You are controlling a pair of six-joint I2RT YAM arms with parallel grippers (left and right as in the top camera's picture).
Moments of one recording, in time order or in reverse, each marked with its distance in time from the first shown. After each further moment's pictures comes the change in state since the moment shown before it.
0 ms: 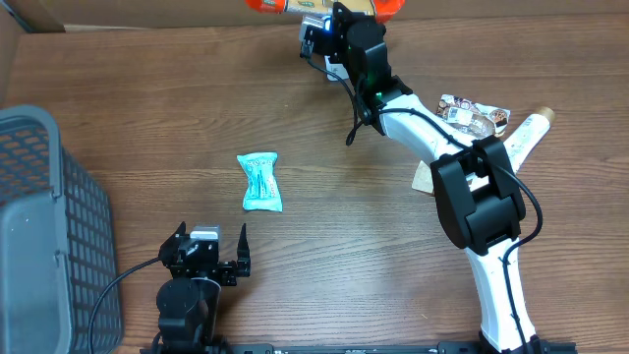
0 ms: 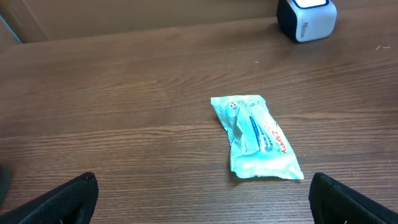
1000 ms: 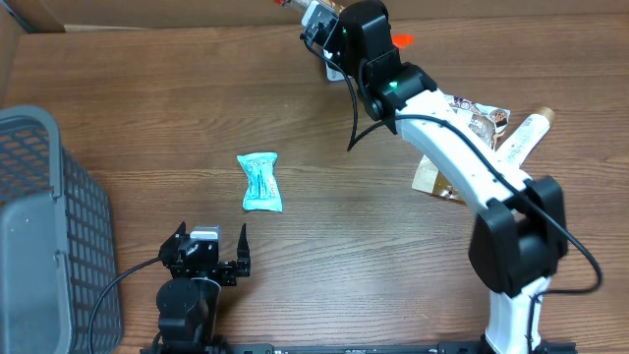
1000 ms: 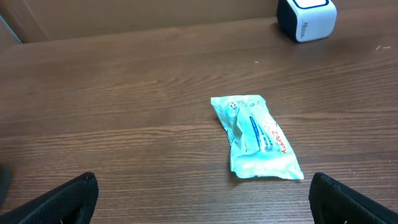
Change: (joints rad) left arm 0.000 0.000 0.000 0.000 0.000 0.000; right arm 0.053 -0.293 0.000 -0.579 0.081 0.358
